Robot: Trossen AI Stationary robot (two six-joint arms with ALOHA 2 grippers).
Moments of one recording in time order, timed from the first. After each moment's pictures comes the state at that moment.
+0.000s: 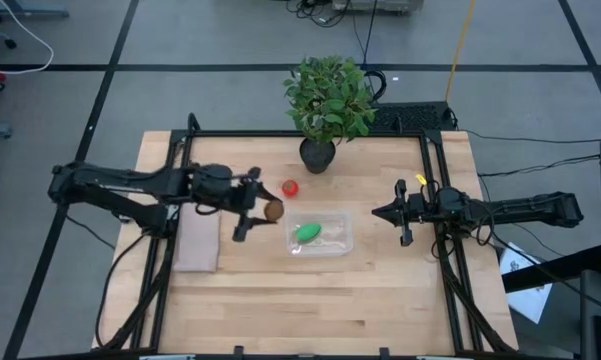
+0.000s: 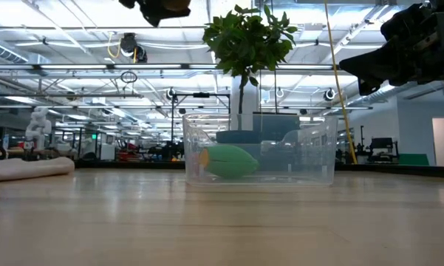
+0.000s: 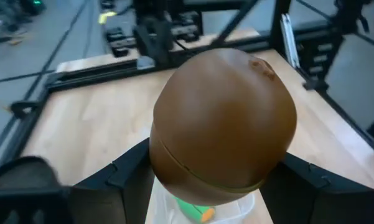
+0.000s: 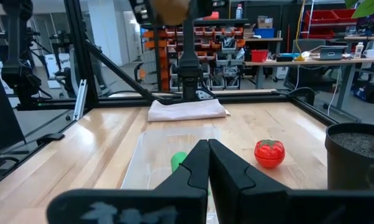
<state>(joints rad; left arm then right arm) -0.02 1.13 0.95 -0.21 0.11 0.16 -0.02 0.40 0.02 0.40 -0.03 0.04</state>
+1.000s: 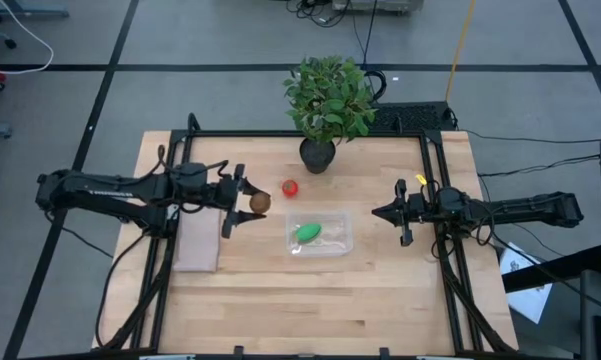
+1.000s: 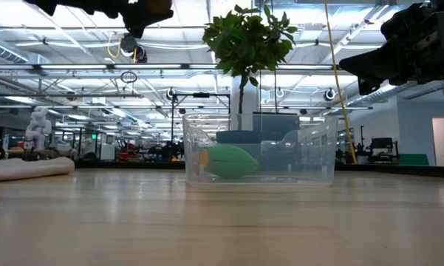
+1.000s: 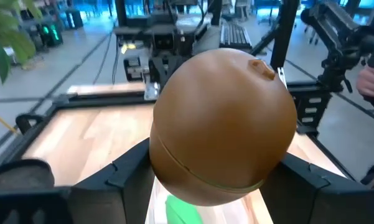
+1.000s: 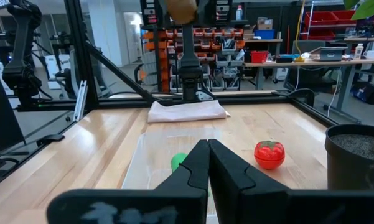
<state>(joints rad) 0.05 0.95 0.67 0.09 0.19 0.05 -0.02 0.40 0.02 0.40 -0.03 0.04</state>
